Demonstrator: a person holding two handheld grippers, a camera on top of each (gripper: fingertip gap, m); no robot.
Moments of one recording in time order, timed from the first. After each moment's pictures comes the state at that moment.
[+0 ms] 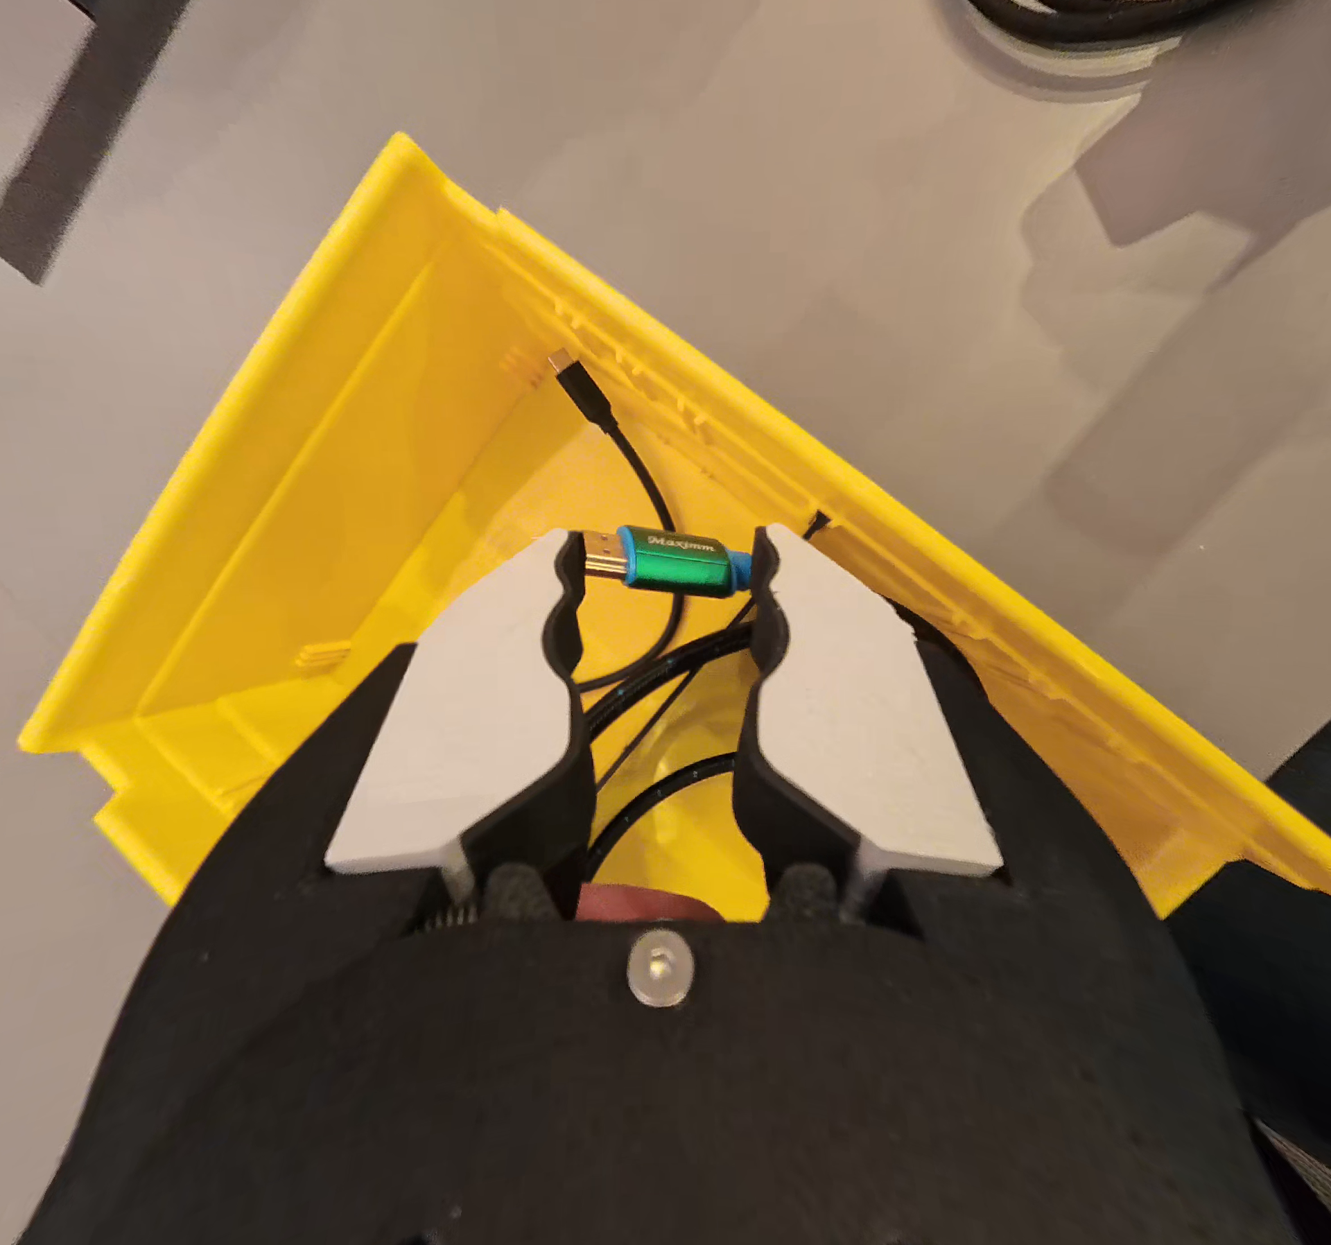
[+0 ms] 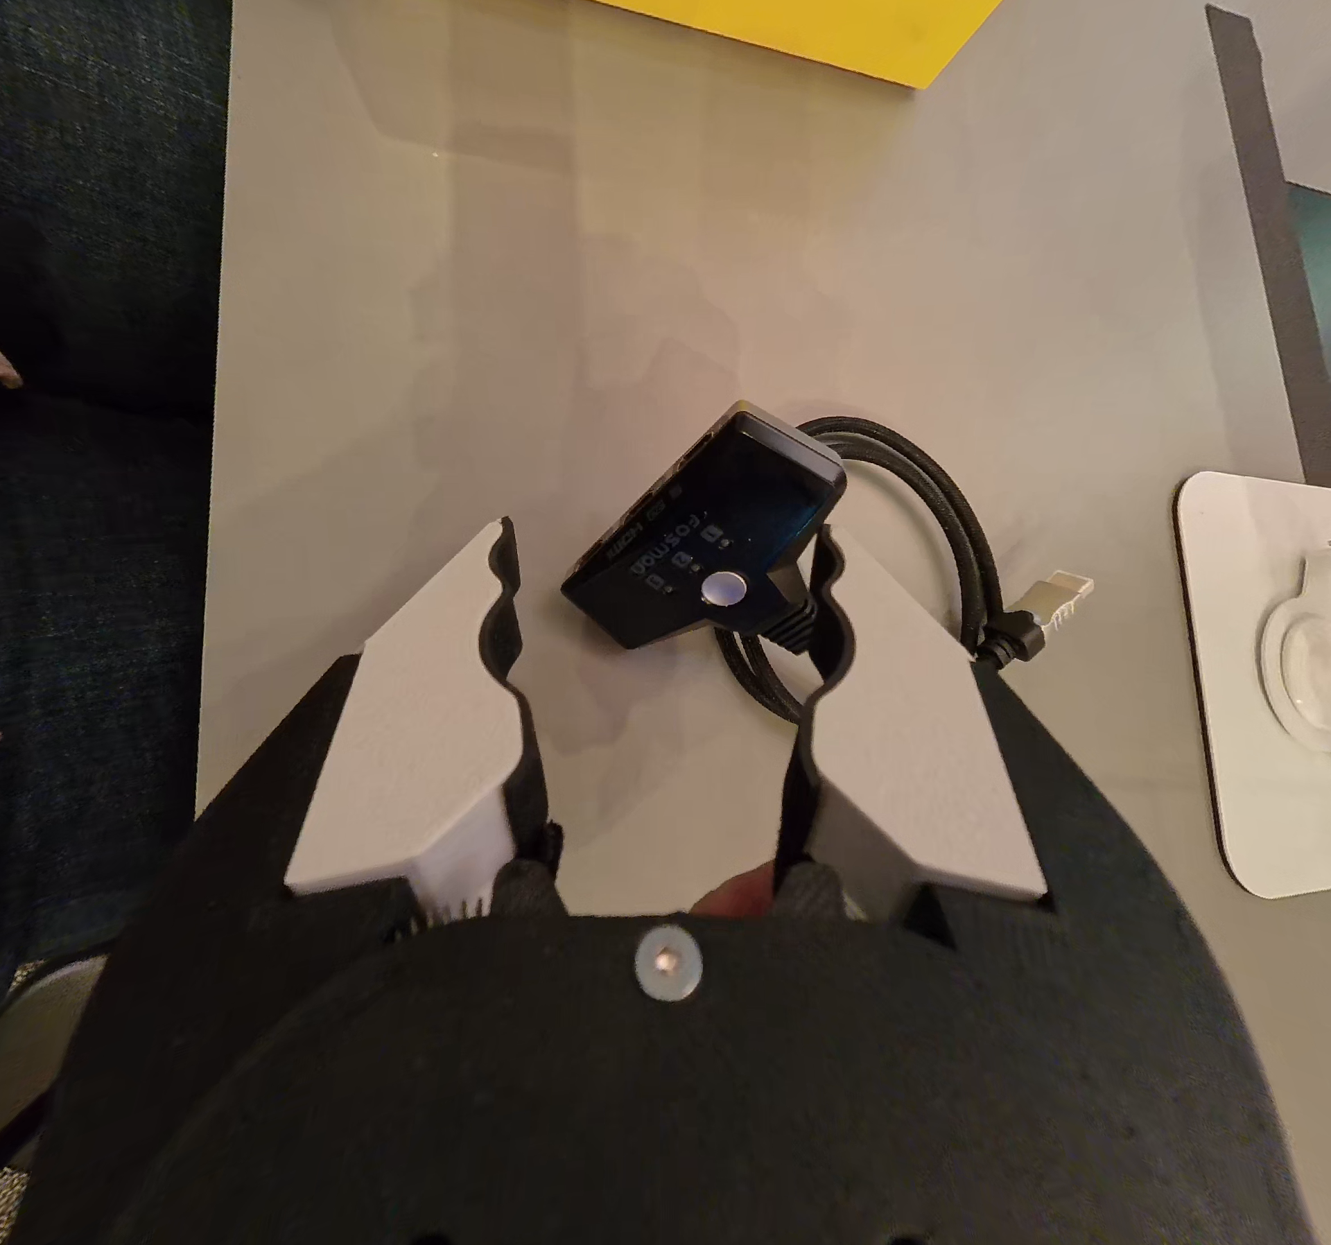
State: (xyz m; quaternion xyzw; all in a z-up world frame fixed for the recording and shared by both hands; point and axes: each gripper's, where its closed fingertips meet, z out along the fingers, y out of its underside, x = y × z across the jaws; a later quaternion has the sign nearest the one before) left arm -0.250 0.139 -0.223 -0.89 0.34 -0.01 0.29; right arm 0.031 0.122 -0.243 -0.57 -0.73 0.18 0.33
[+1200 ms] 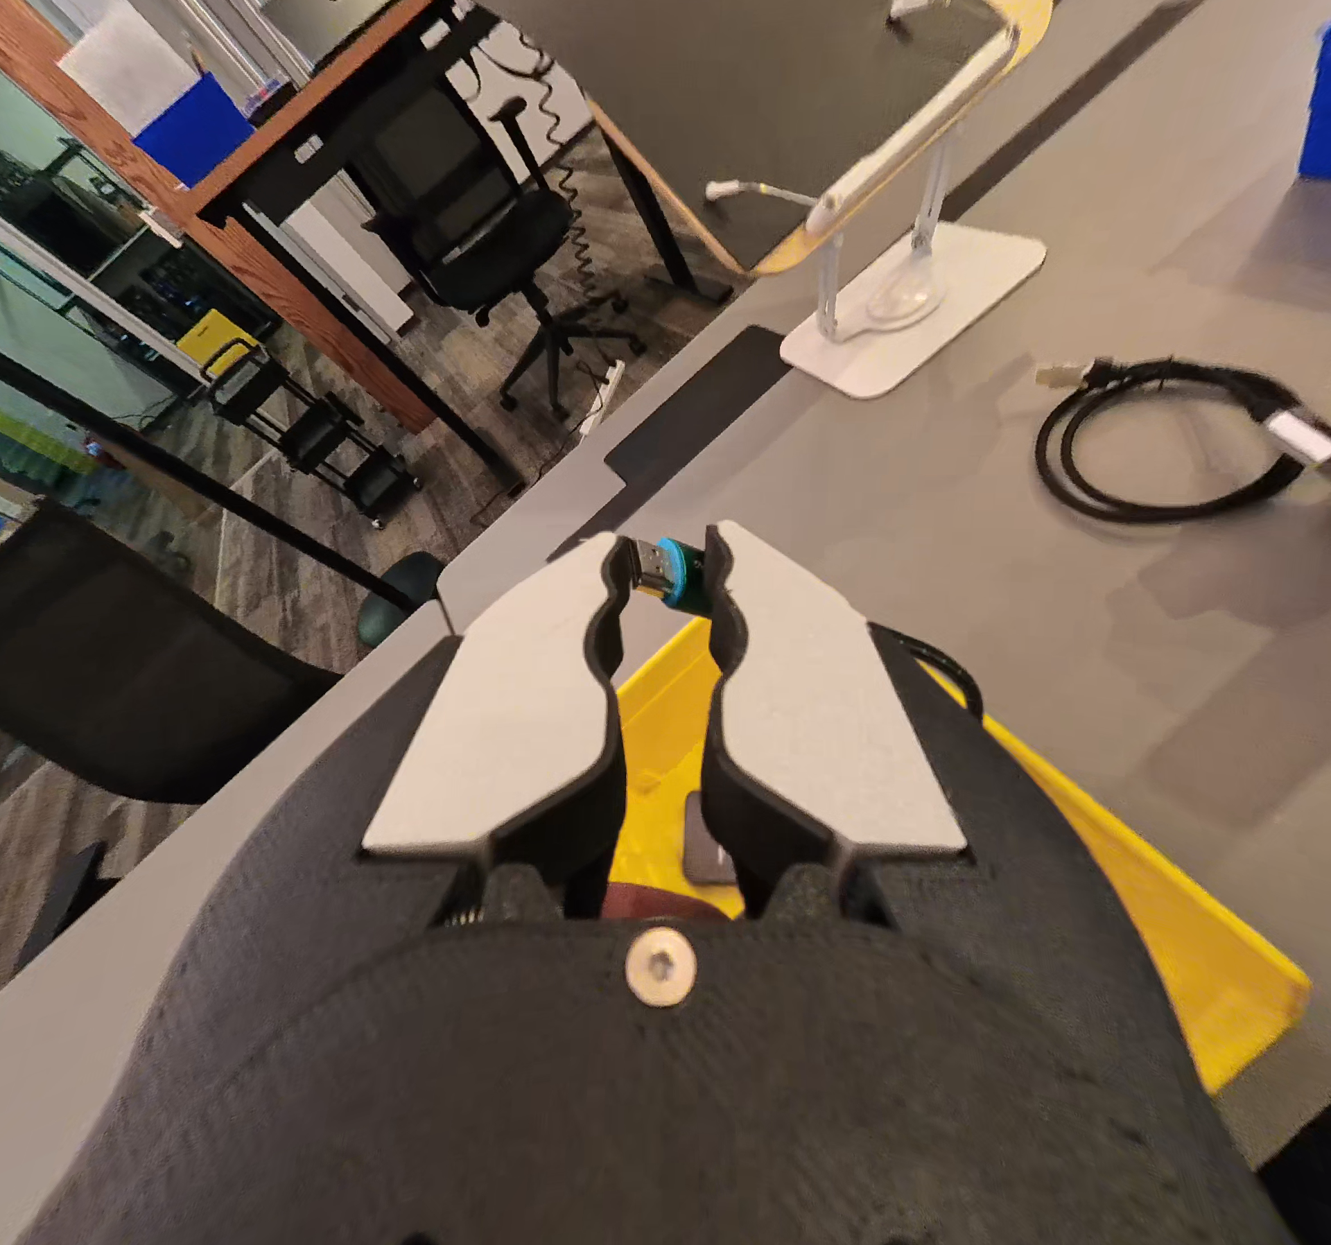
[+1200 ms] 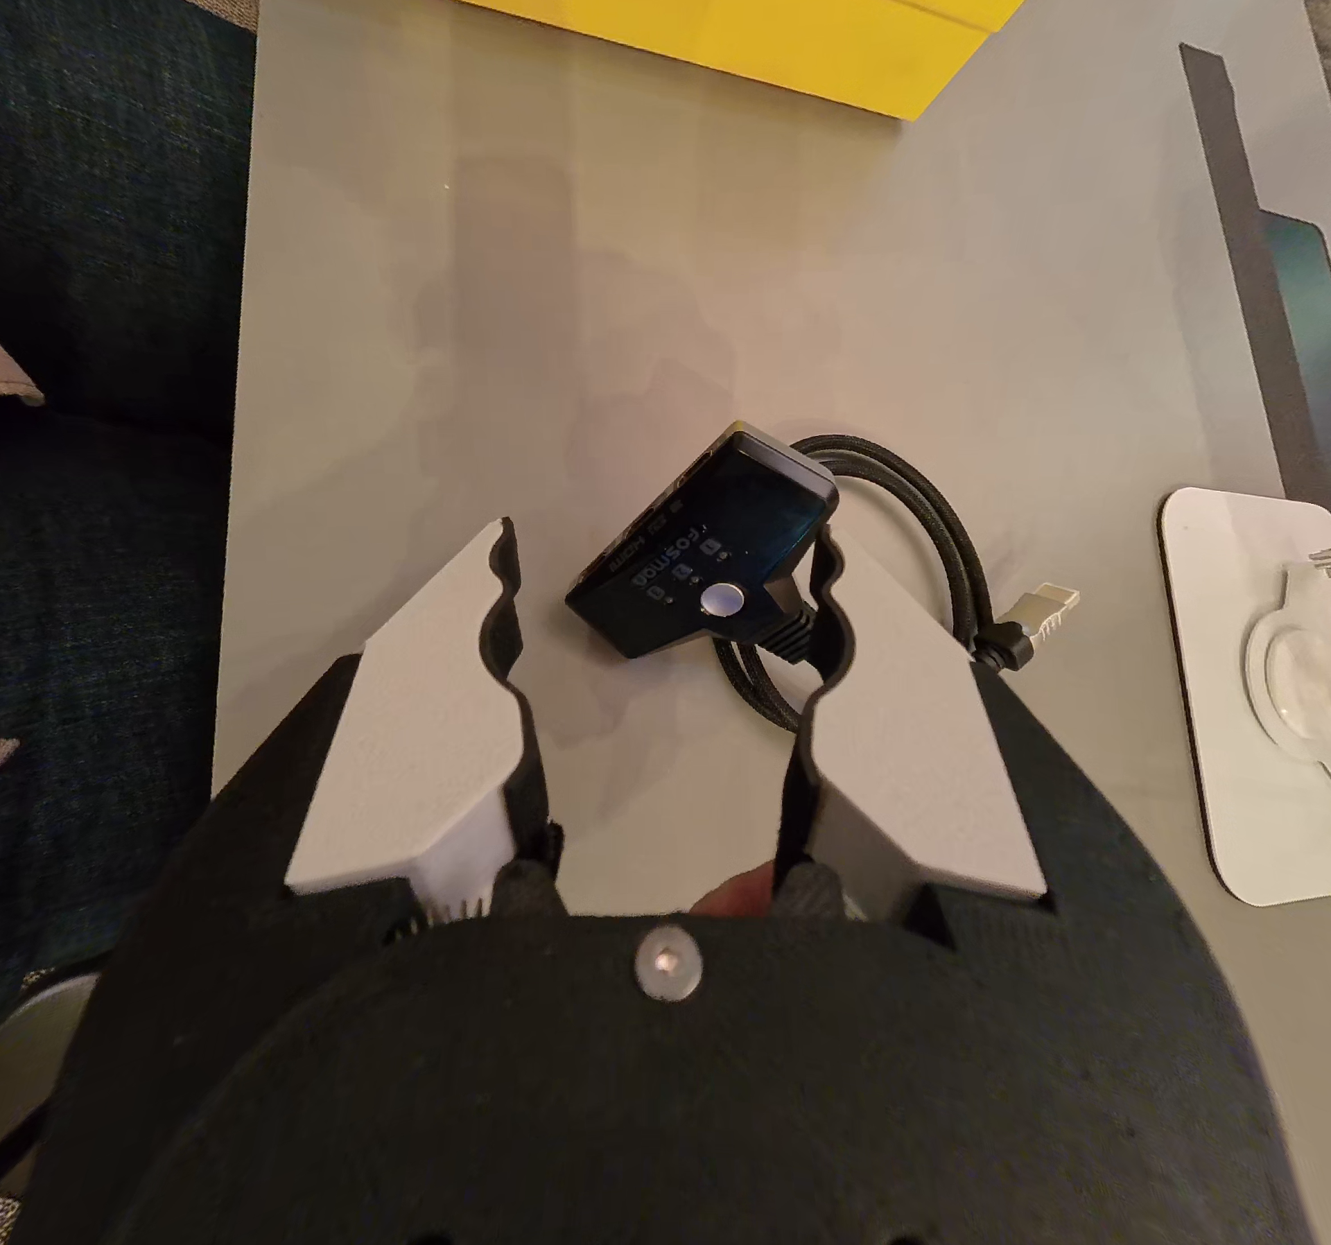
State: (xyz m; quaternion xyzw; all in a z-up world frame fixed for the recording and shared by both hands) left arm -0.270 0.129 -0.013 -0.77 0.29 0.09 0.57; right arm 0.030 0.119 -0.236 -0.56 -0.73 0.19 0.34
